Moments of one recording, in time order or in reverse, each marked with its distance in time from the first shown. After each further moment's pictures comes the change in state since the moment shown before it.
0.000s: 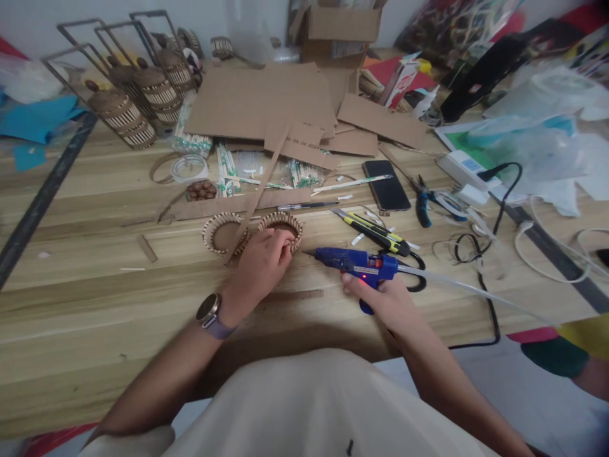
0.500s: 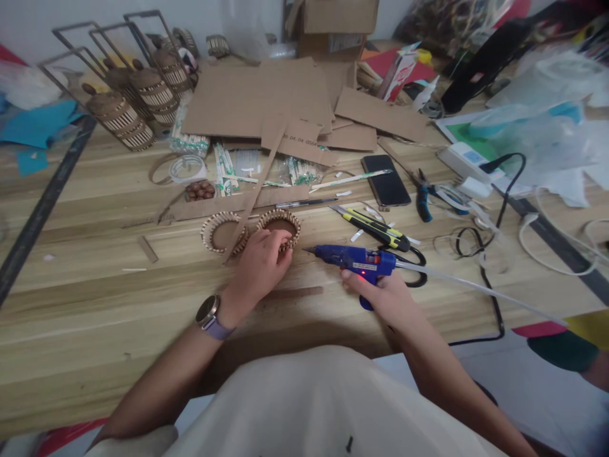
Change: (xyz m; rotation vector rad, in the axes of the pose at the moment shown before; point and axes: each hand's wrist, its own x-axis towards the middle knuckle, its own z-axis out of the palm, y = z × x) left_hand -0.007 -0.009 0.013 0.088 0.100 0.147; right_hand 0.001 0.010 -0.001 0.027 0.021 -0.033
